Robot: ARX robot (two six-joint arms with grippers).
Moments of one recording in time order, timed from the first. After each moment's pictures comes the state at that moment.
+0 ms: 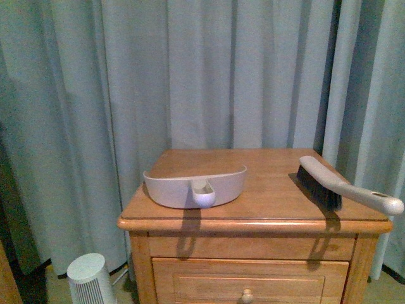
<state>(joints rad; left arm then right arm) 0.00 0.00 0.01 0.00 0.00 0.00 0.00 0.00 0.02 0.00 0.00 0.00</state>
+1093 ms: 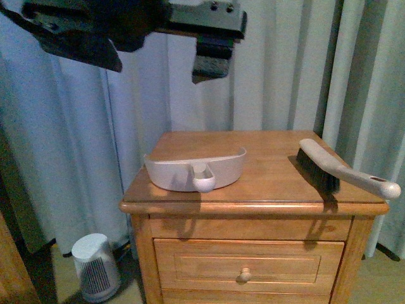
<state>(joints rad) -0.57 1.71 1.53 -0.44 -0.40 -0.11 0.00 0.00 0.02 0.00 0.00 0.00</state>
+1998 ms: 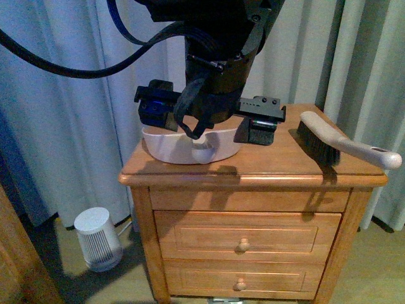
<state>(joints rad) -0.61 2.17 1.82 -0.52 -0.44 -0.26 0.00 0.00 0.02 0.00 0.00 0.00</state>
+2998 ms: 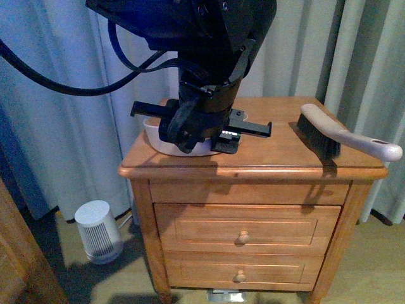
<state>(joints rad) -0.58 2.23 1.81 -0.50 -0.43 -0.25 0.00 0.00 0.02 0.00 0.00 0.00</state>
